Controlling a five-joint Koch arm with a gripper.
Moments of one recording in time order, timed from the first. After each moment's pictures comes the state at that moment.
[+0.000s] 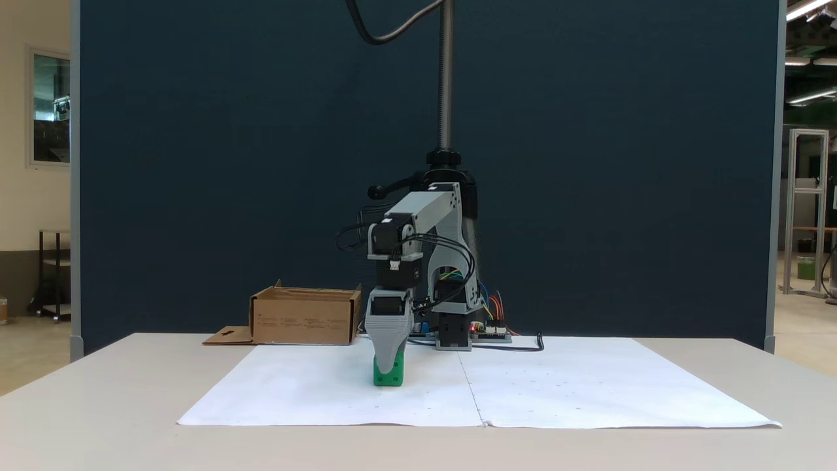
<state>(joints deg) 26.2 71.2 90.4 48.2 -17.9</state>
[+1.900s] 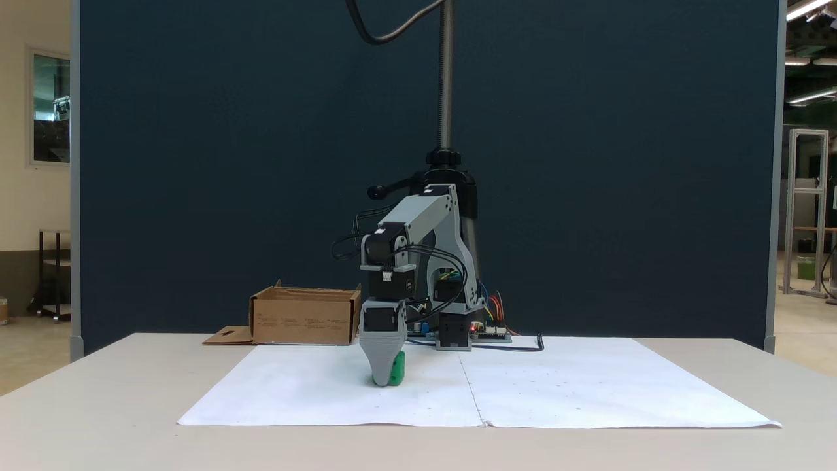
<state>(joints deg) 28.2 69.3 90.4 42.1 -20.0</state>
